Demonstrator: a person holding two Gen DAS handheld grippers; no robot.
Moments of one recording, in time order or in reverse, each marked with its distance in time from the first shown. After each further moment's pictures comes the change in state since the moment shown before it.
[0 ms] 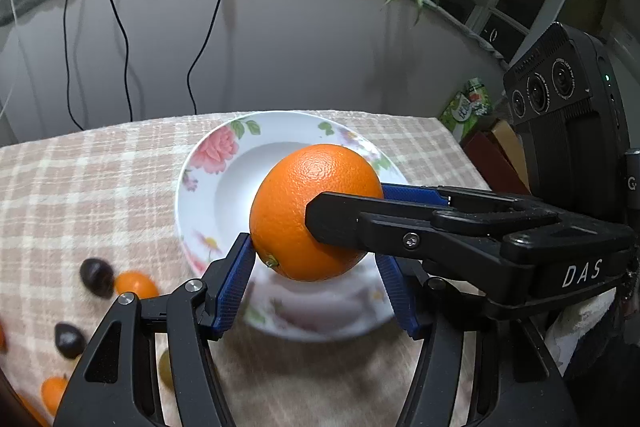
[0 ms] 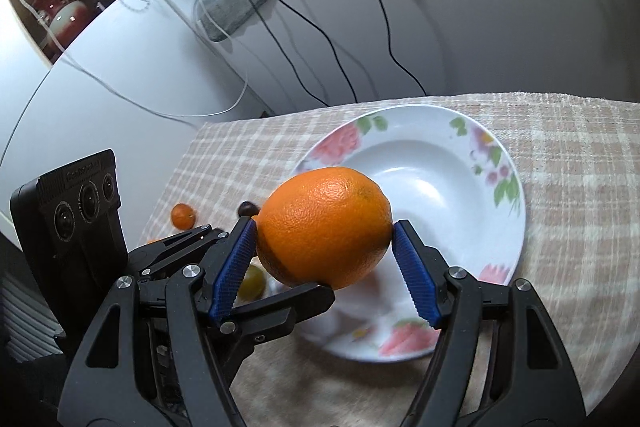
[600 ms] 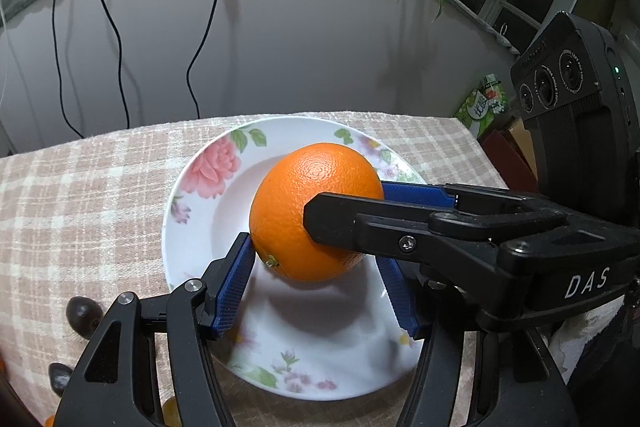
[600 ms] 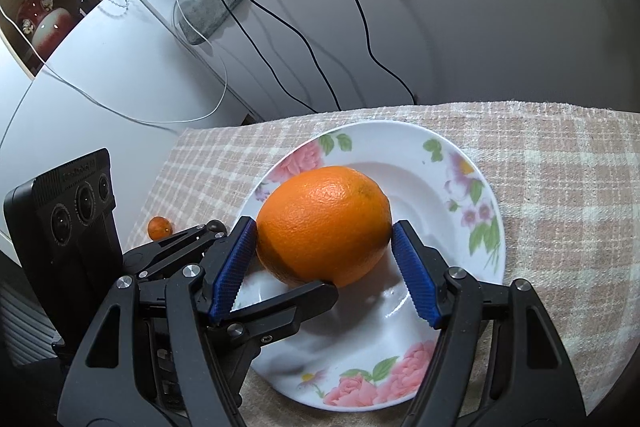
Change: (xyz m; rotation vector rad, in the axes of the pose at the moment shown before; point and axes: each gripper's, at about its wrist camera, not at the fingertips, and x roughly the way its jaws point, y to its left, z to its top) left arm 0.028 -0.003 0.014 0.007 0.022 0.042; right arm 0.015 -0.020 0.015 0.003 0.012 -0.015
